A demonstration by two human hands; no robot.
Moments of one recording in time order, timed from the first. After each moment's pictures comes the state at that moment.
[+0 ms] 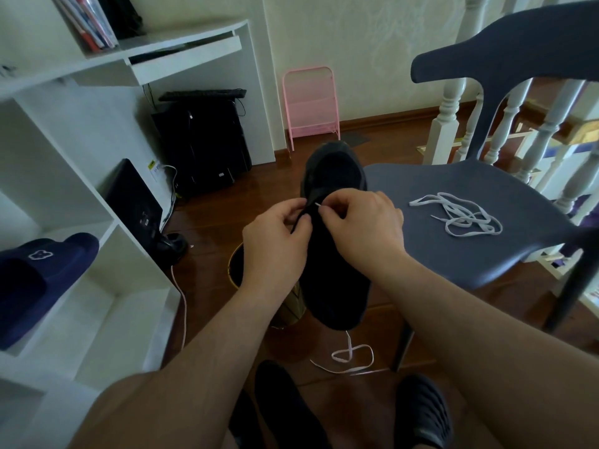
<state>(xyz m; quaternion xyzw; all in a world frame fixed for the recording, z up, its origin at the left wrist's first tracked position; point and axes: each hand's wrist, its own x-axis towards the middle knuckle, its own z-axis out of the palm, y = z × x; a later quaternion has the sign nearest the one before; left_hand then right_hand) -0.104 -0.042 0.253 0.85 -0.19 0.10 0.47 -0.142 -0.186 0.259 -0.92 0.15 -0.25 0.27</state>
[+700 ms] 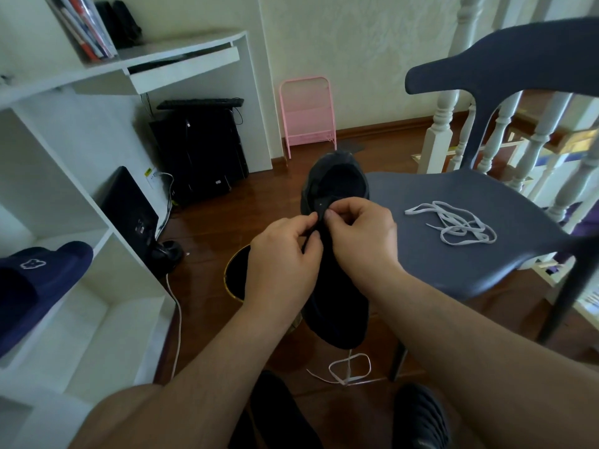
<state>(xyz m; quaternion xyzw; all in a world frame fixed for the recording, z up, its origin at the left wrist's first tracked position) -0.121 -0.045 0.254 0.85 -0.27 0.17 0.41 -0.145 -0.175 0.260 -0.79 0.22 -0.27 0.51</state>
